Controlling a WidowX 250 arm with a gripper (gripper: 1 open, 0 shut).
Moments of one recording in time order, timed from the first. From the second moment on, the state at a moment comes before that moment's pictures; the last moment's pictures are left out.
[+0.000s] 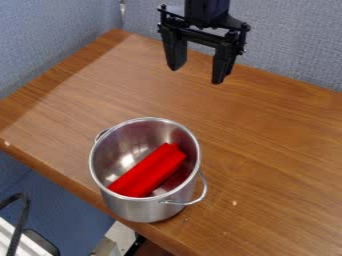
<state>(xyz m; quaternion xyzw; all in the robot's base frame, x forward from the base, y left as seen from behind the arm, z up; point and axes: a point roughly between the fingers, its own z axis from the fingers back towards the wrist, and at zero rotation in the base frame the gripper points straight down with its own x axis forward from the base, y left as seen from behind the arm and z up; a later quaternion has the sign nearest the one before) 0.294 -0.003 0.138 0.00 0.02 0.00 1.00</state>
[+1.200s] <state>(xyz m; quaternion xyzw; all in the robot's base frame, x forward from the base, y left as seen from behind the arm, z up) 0.199 0.013 0.074 0.02 0.02 -0.15 0.99</state>
